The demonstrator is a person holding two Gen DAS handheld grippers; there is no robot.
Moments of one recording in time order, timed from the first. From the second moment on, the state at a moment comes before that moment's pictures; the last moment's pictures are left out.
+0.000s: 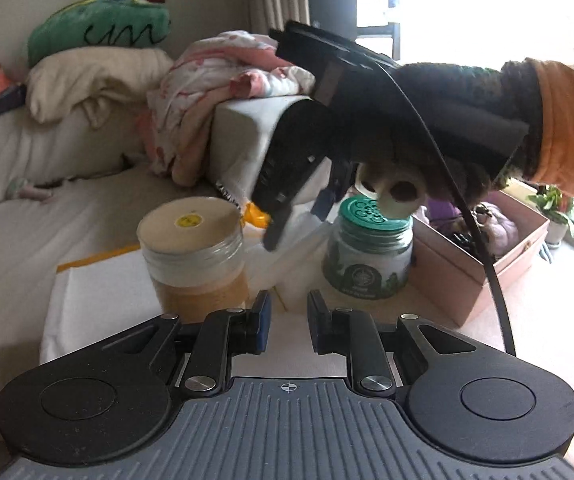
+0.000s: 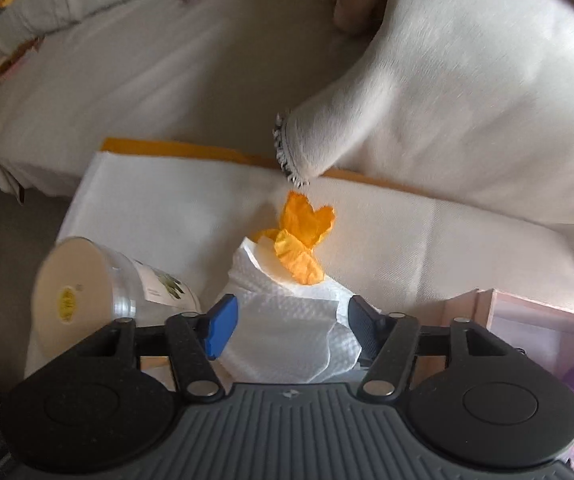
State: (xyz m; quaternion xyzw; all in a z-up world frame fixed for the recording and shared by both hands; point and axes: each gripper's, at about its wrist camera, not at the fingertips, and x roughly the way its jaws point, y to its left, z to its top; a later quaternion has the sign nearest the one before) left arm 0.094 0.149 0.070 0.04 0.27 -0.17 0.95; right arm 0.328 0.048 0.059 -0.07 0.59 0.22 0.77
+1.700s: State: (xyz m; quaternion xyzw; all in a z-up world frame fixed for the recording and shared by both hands) left arm 0.352 0.063 0.048 0.05 0.56 -0.07 0.82; right arm 0.260 -0.135 0.161 0.09 0.39 0.27 0.88
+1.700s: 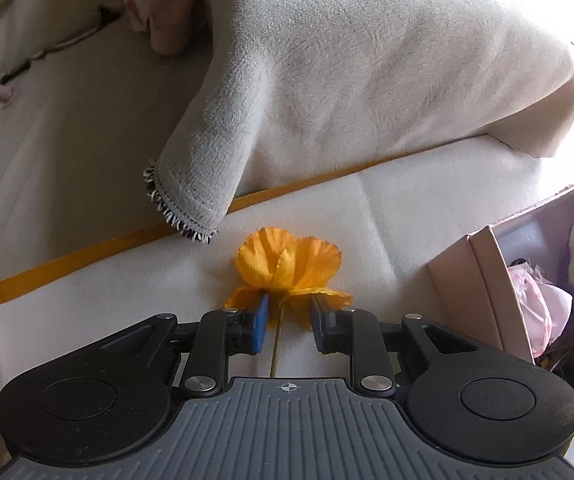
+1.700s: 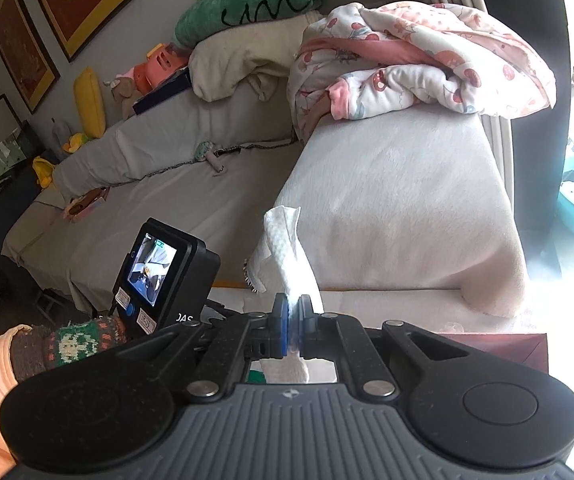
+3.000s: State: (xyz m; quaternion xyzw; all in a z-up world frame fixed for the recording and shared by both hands) left arm 0.321 0.064 0.099 0.04 0.47 -0.14 0.87; right arm 0.222 -0.122 0.200 0.05 0.33 0.25 0.91
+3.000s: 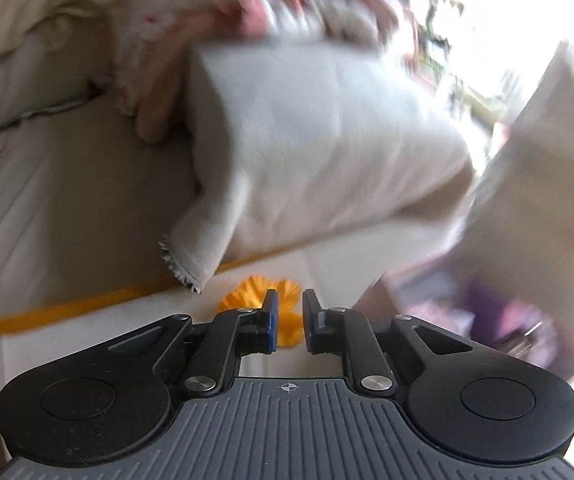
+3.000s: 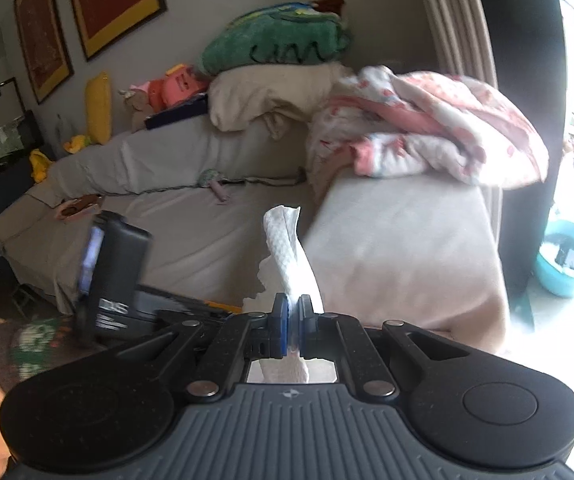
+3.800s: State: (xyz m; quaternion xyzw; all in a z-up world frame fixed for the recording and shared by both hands) left arm 0.351 0.054 0.063 0.04 0.52 -0.13 0.84; right arm 0.257 -0.152 0.146 0.09 0.37 0.25 0.89
